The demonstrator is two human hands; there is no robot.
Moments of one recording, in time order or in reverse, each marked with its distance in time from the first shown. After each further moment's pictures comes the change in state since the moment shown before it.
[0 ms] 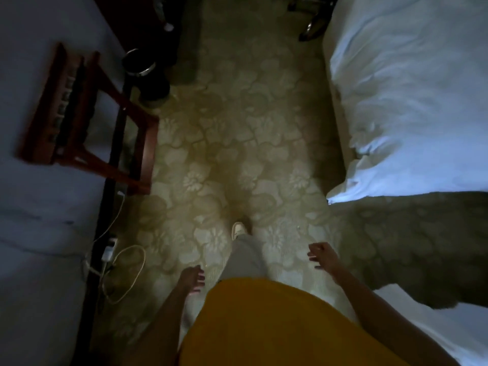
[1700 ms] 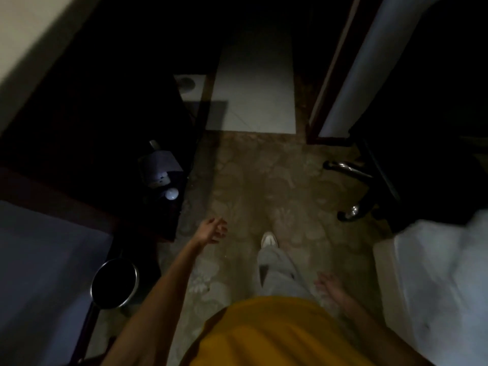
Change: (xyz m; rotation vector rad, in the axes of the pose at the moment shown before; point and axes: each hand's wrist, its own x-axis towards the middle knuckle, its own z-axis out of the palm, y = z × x) left_hand 0.246 1.471 -0.142 0.012 -0.006 0.460; right_hand 0.666 -1.168 -0.111 0.004 -0.028 -0.018
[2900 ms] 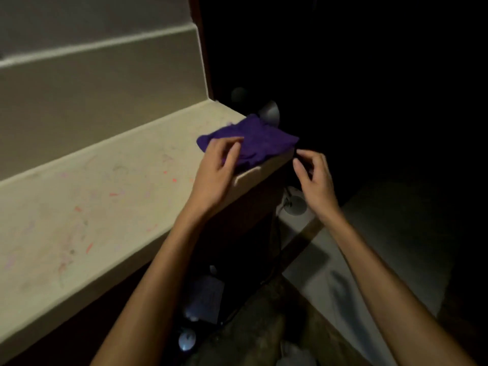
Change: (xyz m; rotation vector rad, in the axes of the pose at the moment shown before) left_hand 0.180 0.637 -0.441 -0.056 1.096 0.862; right_hand 0.021 -1.124 0.324 -0.247 -0.360 -1.607
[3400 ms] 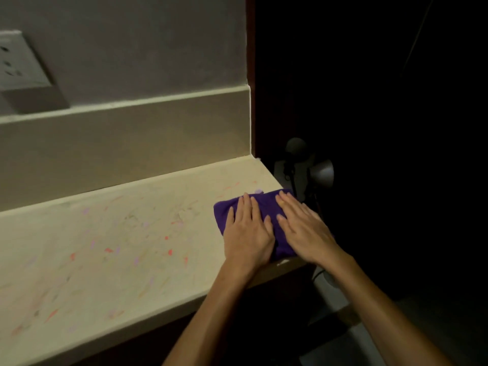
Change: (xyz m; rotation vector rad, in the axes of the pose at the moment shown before) left_hand 0.094 -0.052 0.081 0.983 -0.011 -0.351; right_hand 0.156 -0.005 0.071 -0.610 -0.659 -0.419
